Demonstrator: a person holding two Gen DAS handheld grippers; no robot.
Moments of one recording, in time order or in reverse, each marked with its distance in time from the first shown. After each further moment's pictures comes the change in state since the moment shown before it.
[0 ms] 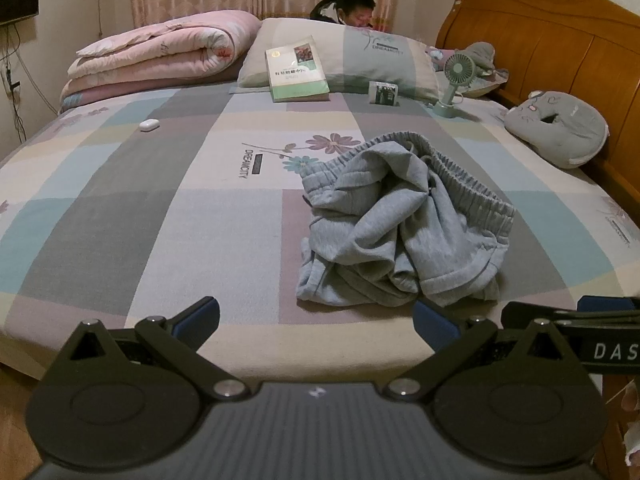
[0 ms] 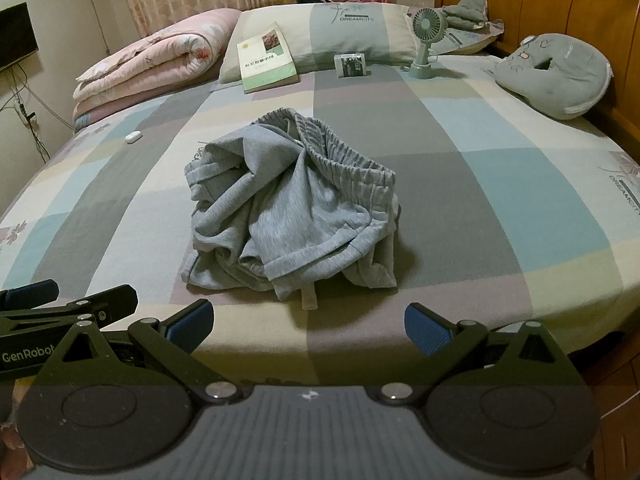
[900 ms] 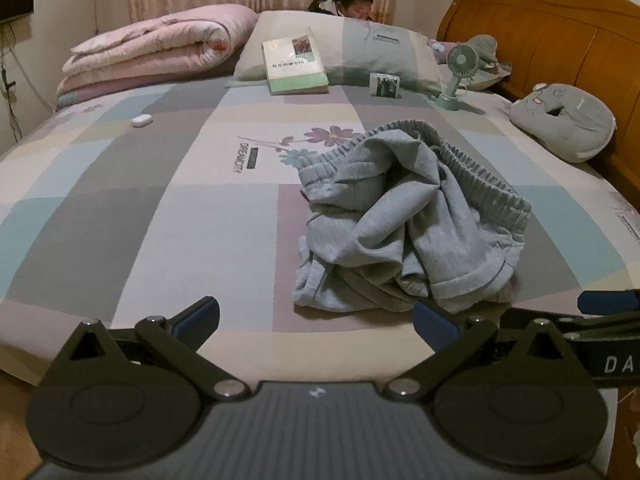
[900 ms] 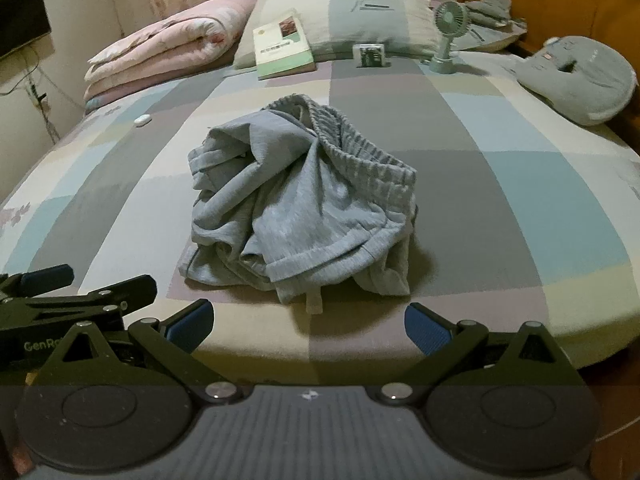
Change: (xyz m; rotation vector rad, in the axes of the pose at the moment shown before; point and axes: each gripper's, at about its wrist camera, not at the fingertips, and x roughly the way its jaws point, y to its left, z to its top) left arm 0.033 0.000 0.000 0.005 0.009 -0.002; right arm 0.029 -0.001 0.008 -0.064 0.031 0.038
